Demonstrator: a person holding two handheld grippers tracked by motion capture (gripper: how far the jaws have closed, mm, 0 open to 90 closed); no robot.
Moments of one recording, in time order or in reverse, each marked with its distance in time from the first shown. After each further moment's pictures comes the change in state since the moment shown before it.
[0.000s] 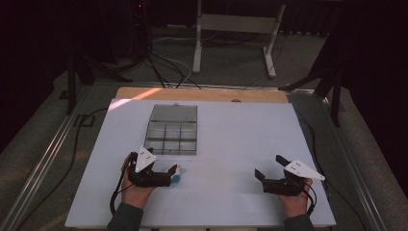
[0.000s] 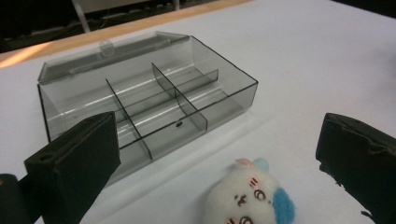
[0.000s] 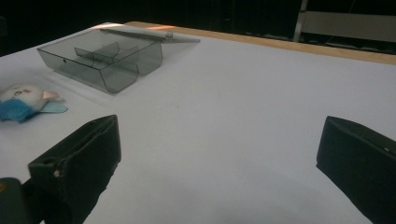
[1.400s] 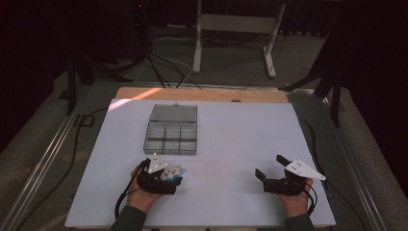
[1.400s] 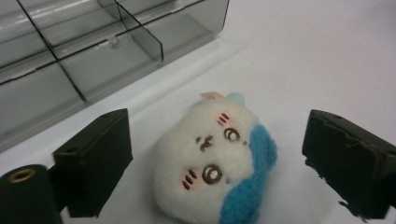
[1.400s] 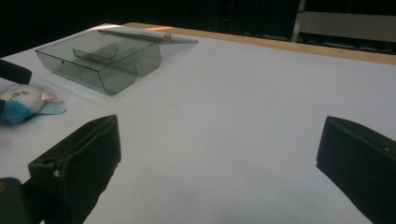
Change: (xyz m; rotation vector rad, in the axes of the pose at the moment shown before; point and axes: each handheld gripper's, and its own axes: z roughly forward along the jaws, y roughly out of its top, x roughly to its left) left arm -0.011 -0.025 0.027 0.221 -0.117 0.006; right arm -0.001 0.000 -0.001 -0.002 -0.005 0.006
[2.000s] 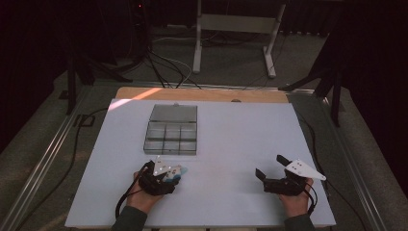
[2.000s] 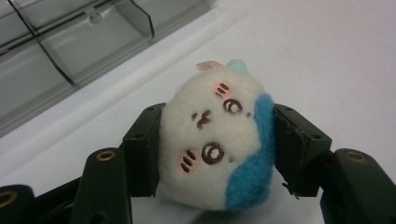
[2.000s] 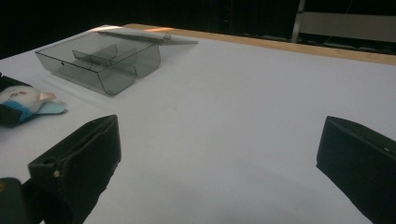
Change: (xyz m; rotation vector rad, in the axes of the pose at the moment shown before) left arm -0.004 -0.002 0.003 0.066 0.022 0.058; right arm 0.000 0.000 0.000 -0.003 -0.001 0.005
